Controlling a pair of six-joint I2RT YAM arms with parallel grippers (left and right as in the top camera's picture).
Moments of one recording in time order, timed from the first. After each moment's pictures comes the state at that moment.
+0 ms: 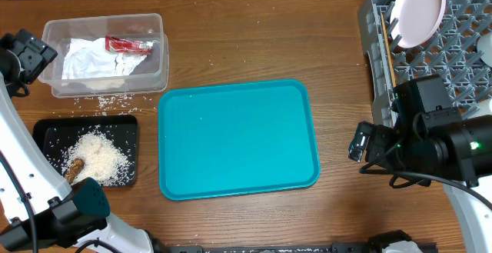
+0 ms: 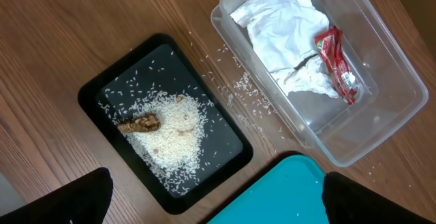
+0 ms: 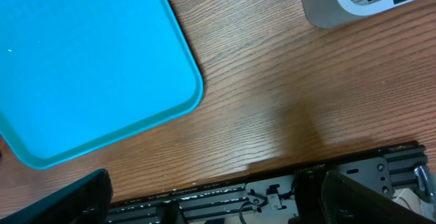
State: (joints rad) left arm 0.47 1.83 2.36 -1.69 -0.10 -0.52; right arm 0.22 1.17 1.45 -1.64 -0.06 0.55
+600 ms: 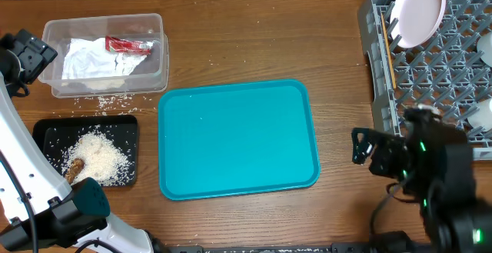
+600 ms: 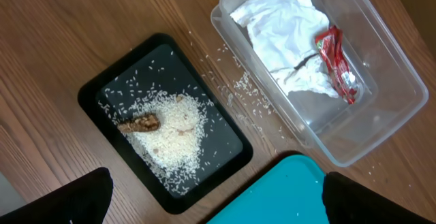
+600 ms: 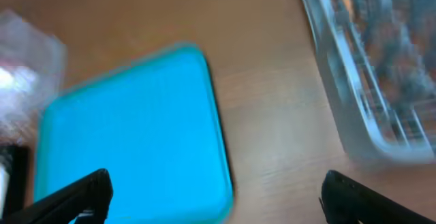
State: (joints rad) left arm 0.47 1.83 2.36 -1.69 -0.10 -0.52; right arm 0.15 0.72 0.99 -1.03 -0.06 0.43
